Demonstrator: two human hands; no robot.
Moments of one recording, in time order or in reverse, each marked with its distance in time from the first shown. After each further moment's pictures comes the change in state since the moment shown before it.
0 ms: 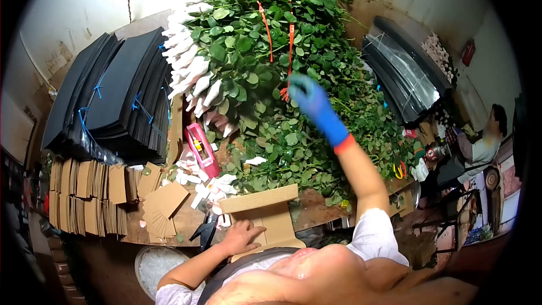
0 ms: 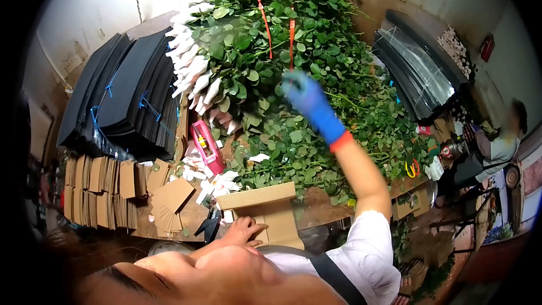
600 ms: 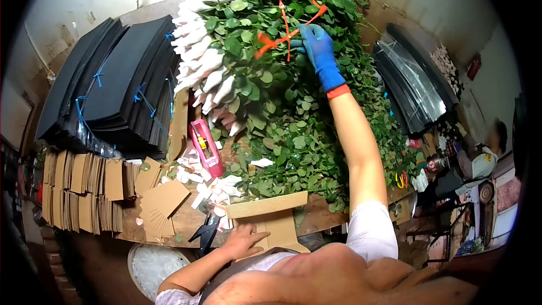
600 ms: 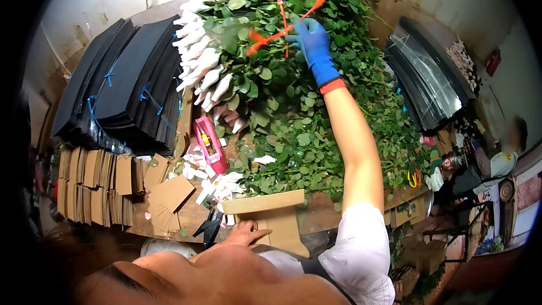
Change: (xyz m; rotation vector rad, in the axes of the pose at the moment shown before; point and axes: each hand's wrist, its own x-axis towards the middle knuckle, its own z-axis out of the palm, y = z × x) left_hand -0.004 -0.004 0.006 -0.073 -0.028 -0.041; right_hand 0.155 -0.008 0.018 0.384 0.261 0.149
